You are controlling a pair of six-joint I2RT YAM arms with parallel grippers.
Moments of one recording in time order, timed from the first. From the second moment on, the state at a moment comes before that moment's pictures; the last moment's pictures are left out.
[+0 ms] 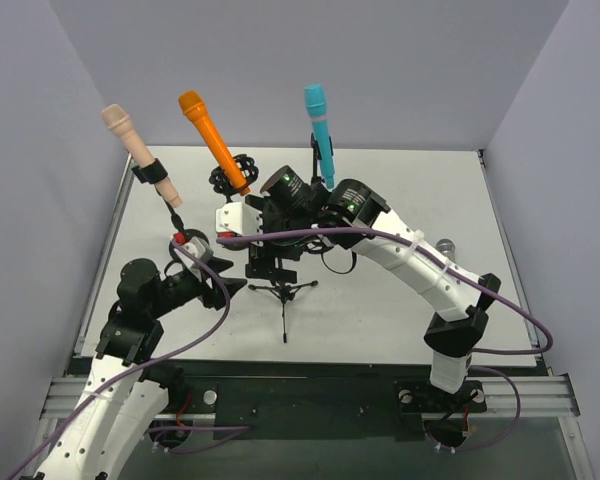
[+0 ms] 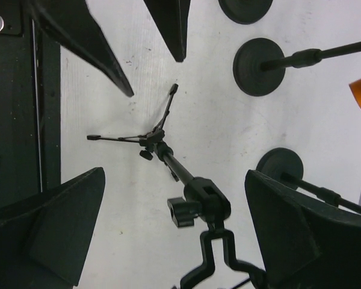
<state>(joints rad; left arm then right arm) -0.30 0.54 0.56 -0.21 0.61 -0.01 1.05 1.84 2.19 -1.22 -0.17 -0.61</state>
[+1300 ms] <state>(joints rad) -0.21 0.66 0.55 -0.17 0.81 -0.03 1.00 1.88 2.32 -1.32 -0.22 -0.62</state>
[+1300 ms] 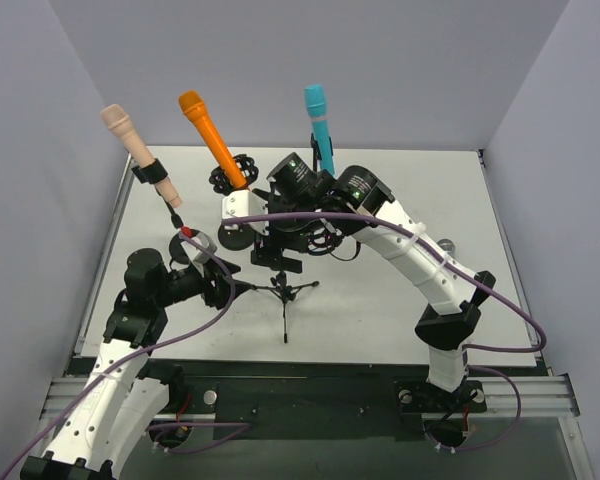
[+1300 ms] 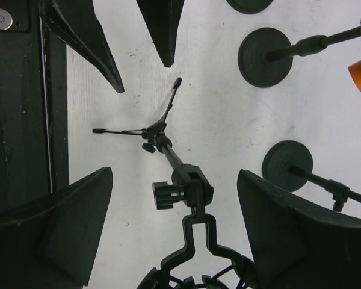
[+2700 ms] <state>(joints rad) -0.71 0.98 0.40 0.41 0.52 0.35 0.92 1.76 2.30 -1.57 -0.08 -0.46</state>
